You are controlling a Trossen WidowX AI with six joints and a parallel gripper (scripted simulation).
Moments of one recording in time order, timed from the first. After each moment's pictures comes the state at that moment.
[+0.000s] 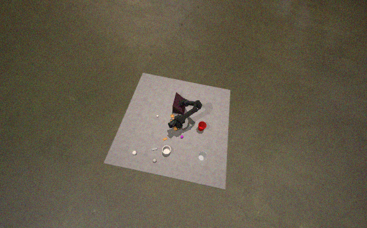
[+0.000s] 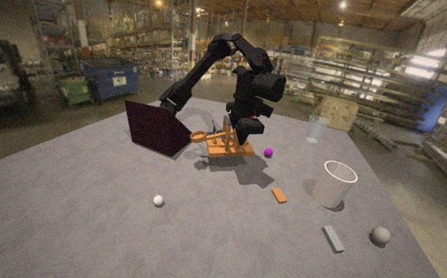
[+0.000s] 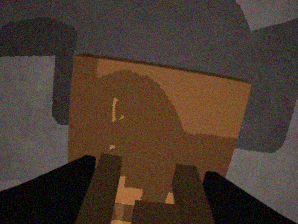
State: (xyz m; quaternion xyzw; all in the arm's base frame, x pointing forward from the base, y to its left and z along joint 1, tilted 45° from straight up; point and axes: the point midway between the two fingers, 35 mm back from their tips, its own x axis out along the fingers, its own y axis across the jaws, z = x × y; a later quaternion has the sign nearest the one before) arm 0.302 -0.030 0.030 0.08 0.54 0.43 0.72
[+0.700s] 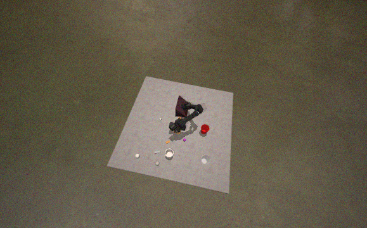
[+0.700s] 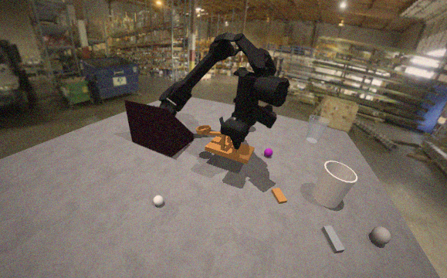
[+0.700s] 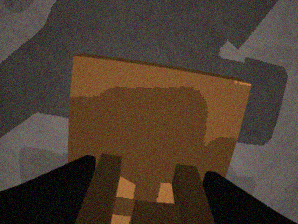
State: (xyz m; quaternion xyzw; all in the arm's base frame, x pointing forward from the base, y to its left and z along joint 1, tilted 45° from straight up) arm 0.310 -0.041 0.014 0.29 0.64 0.25 0.66
